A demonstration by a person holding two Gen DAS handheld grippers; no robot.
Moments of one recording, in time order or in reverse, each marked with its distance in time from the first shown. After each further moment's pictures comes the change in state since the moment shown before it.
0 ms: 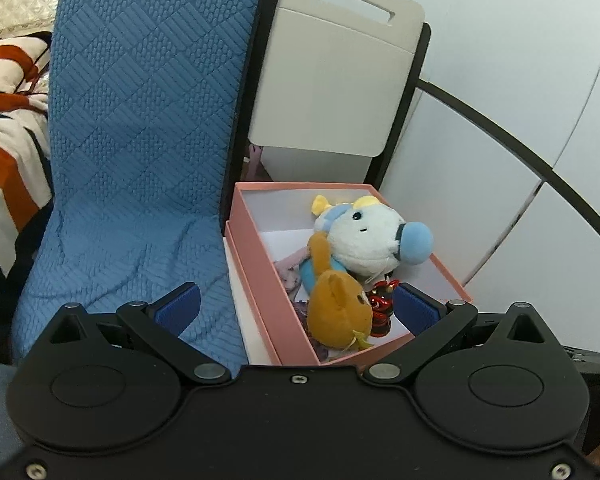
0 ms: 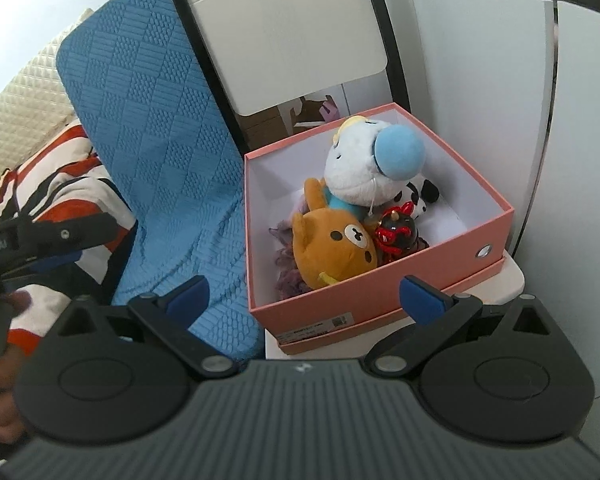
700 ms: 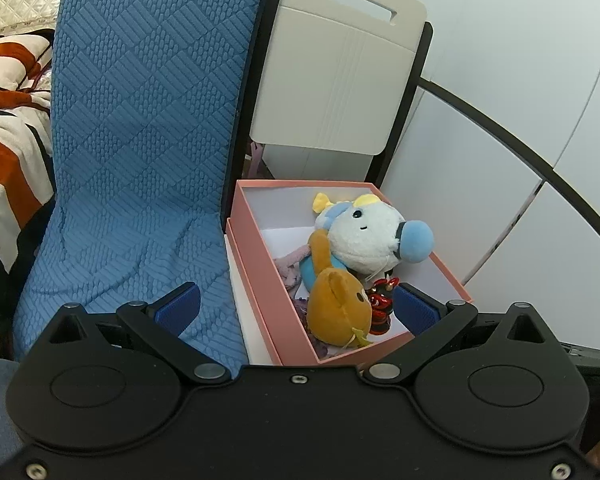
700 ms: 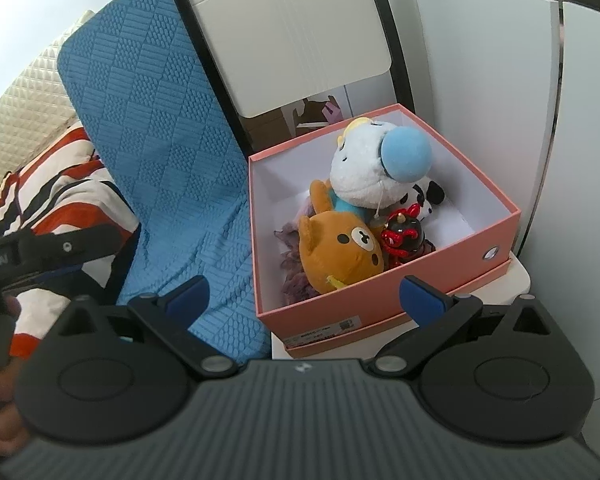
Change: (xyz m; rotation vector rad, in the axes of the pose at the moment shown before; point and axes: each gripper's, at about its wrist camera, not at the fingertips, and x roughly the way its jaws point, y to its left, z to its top) left arm -0.003 0.000 0.000 -0.001 0.005 0.000; right arm 0.002 0.005 0.004 0.002 0.003 0.008
